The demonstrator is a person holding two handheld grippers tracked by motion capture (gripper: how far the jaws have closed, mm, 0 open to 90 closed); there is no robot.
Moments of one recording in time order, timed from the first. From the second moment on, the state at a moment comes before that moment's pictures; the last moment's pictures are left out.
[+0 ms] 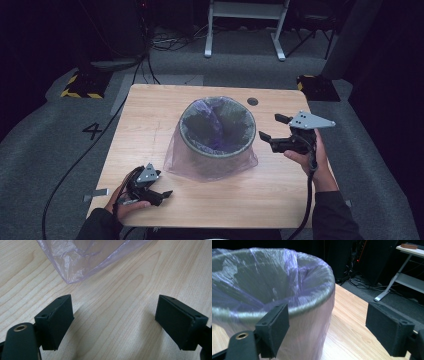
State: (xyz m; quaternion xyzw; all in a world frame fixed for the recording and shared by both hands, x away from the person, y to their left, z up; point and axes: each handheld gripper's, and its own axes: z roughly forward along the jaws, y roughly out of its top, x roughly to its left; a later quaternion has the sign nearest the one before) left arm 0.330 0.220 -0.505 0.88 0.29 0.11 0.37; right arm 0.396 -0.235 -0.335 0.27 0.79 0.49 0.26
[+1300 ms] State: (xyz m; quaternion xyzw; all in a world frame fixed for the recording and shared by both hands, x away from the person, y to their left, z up) left arm 0.330 0.220 -0.504 0.88 0.29 0.11 0.37; right arm 0.426 -0.174 -0.308 0.23 0.81 0.49 0.24
